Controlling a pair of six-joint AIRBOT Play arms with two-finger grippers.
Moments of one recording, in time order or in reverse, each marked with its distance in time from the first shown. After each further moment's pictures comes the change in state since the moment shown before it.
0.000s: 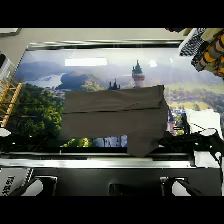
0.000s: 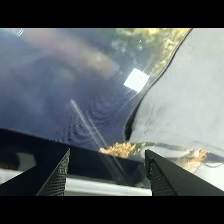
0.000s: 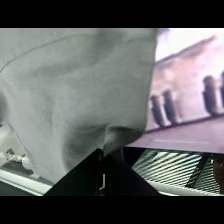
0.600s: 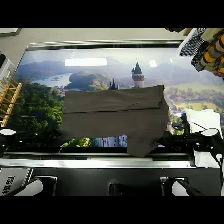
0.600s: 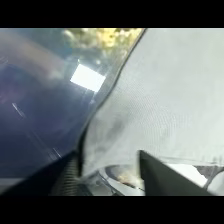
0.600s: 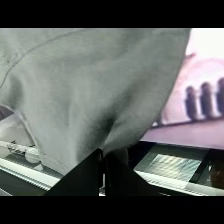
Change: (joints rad) left arm -0.002 -0.143 -0.026 -0.238 0.060 0.154; right arm 0.000 0.041 0.000 0.025 0.037 -0.039
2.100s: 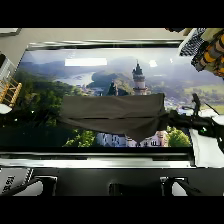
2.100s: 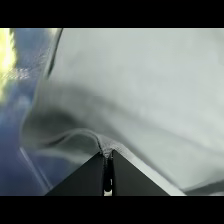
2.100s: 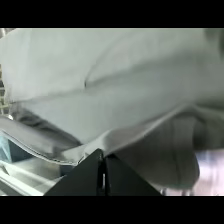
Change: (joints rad) left arm -0.182 -0.063 0.409 0.096 -0.003 -0.287; right arm 0.083 0.003 0.245 0.258 -0.039 -0.024
